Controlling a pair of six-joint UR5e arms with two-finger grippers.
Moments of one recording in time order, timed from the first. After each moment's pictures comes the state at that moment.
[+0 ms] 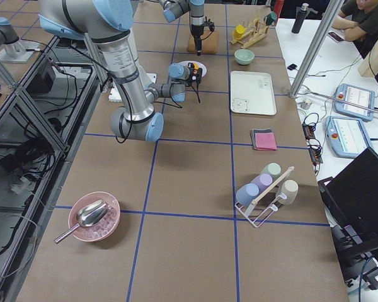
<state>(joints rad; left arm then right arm) -0.61 -1.92 -1.99 -1.70 -2.00 -1.38 0.30 -0.96 1.39 -0.37 1.59 1.69</state>
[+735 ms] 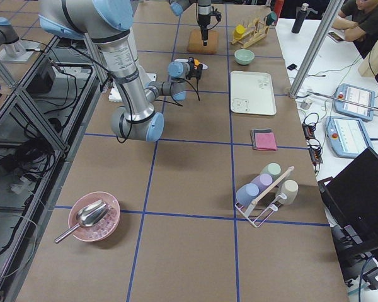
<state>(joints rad) -0.78 -1.84 -2.04 -1.68 -2.10 -1.17 0.32 -0.96 1.40 -0.23 1.56 1.79</state>
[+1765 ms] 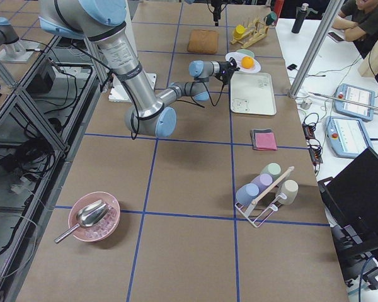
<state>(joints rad) -1.02 -1.72 -1.98 -1.68 -2.10 -0.64 0.52 -0.86 1.25 -0.31 1.17 2.11</state>
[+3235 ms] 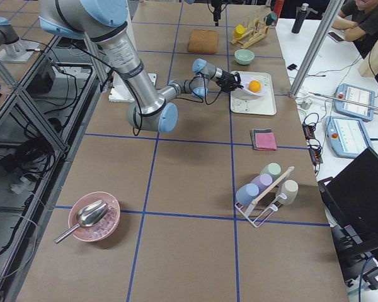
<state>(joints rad) -1.02 -1.71 -1.98 -1.68 -2.10 -0.64 0.48 -0.82 1.19 -0.71 1.04 2.27</state>
